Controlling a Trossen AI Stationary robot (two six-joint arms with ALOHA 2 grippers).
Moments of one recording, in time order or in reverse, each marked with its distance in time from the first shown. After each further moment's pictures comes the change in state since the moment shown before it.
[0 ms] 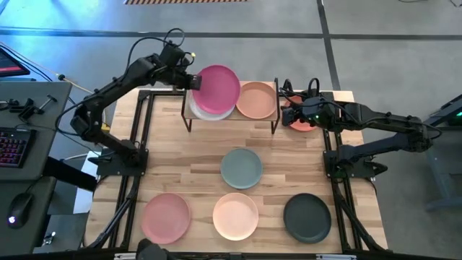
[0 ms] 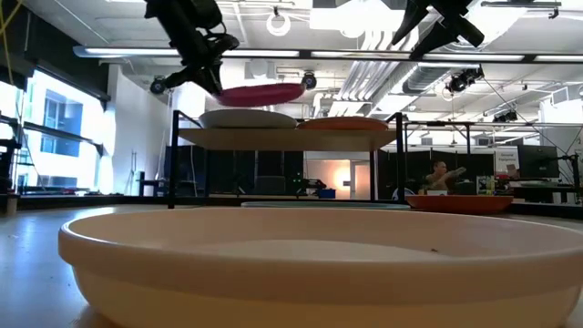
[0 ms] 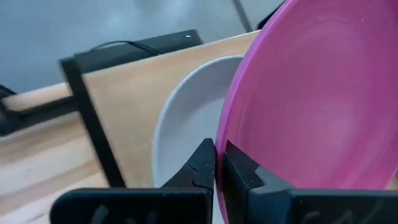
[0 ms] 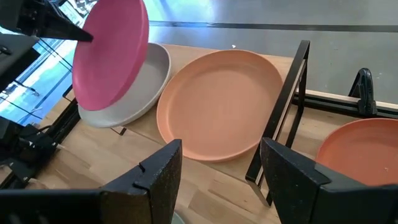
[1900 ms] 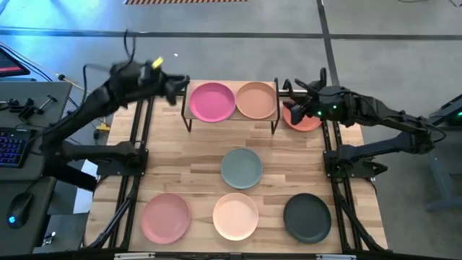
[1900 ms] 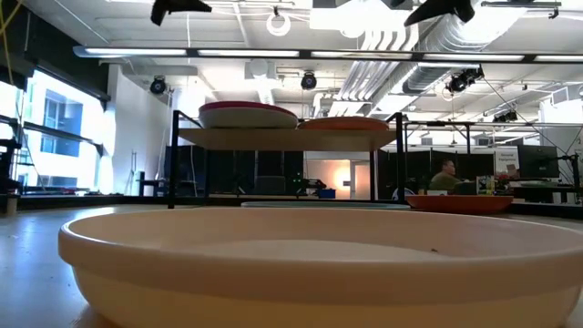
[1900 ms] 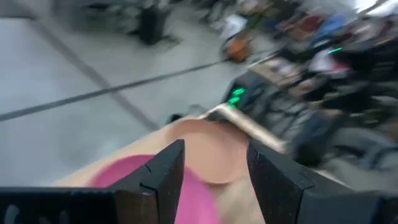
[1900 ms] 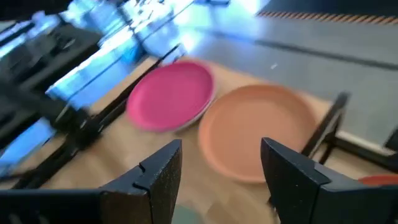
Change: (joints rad) left arm -0.260 -0.537 -0.278 0.448 -0.102 0.103; right arm -0.020 -0.039 0.126 0.010 -0.158 -0.251
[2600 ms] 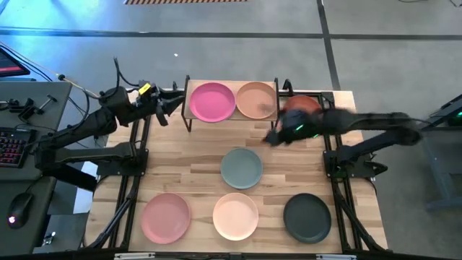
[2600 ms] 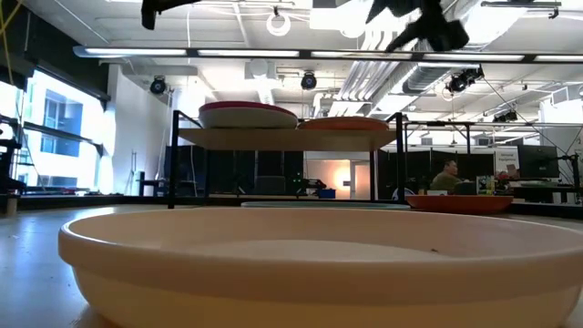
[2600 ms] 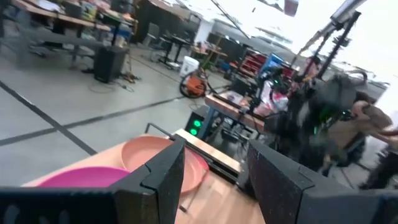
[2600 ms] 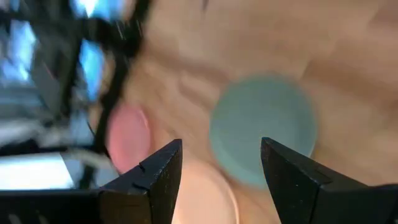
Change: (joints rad) left arm -0.151 -0.235 -0.333 0.328 -0.034 -0.024; right arm 0.158 0.244 -0.059 0.036 -0.361 0.564
